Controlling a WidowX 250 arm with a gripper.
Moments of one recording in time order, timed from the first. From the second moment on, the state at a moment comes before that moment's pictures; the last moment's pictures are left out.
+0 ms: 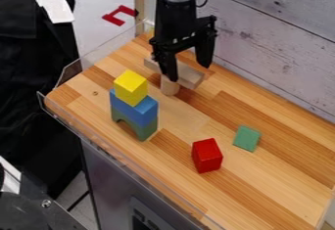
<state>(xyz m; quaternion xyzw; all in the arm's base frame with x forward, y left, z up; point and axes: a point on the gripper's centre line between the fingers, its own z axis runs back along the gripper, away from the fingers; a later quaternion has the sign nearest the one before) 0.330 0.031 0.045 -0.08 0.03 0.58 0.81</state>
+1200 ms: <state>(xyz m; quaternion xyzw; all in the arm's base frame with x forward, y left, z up) 0.332 0.043 0.022 -0.09 0.06 0.61 0.79</state>
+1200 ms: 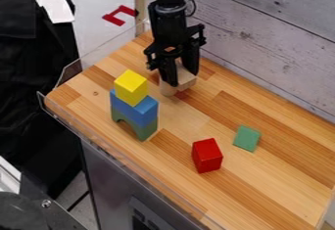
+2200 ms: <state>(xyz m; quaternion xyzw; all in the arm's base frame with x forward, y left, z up) 0.271 0.047 0.126 -0.11 -0.07 0.60 0.79</state>
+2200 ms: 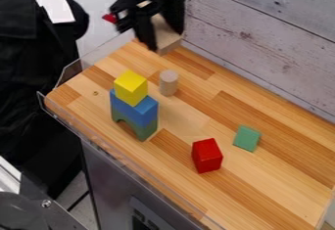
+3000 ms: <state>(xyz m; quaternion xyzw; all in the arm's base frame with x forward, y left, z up) 0.228 0.038 0.102 -0.12 -0.02 0.62 0.78</state>
